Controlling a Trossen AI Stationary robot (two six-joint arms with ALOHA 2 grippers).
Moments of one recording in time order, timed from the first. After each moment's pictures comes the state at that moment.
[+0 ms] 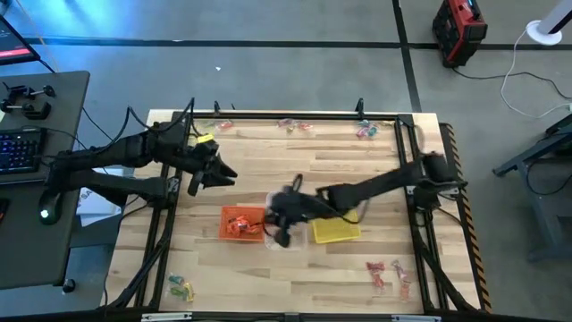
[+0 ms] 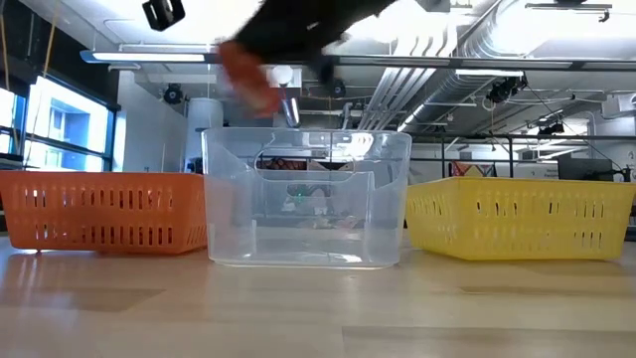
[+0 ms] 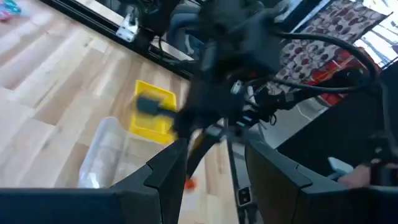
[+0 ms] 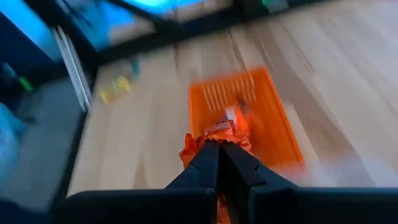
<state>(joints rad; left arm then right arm) 0.13 0.81 0.91 -0.43 0.36 -0.50 0.22 1.90 1.39 -0.01 0.10 0.40</state>
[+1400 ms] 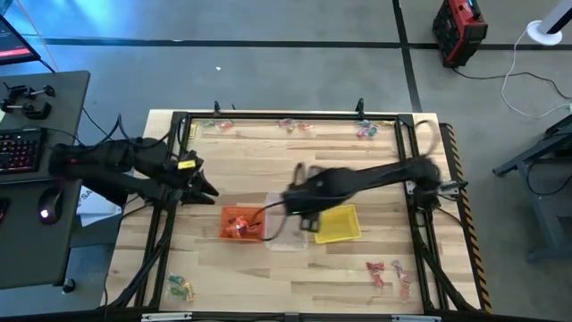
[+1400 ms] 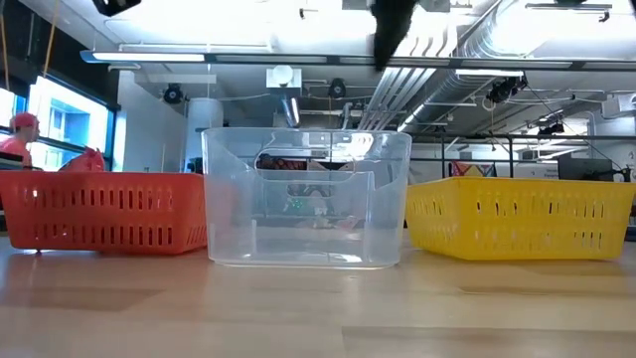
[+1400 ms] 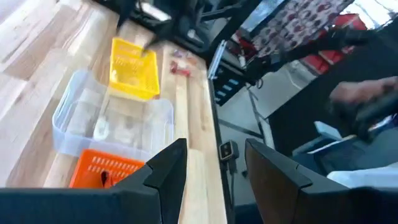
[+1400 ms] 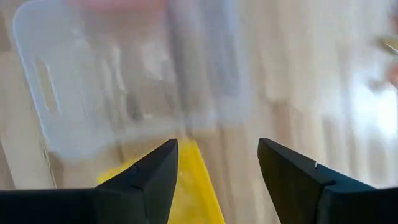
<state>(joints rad) -0.14 0.69 0.91 -0.62 0.21 -0.56 0.23 1.96 1.98 -1.40 0.27 0.37</state>
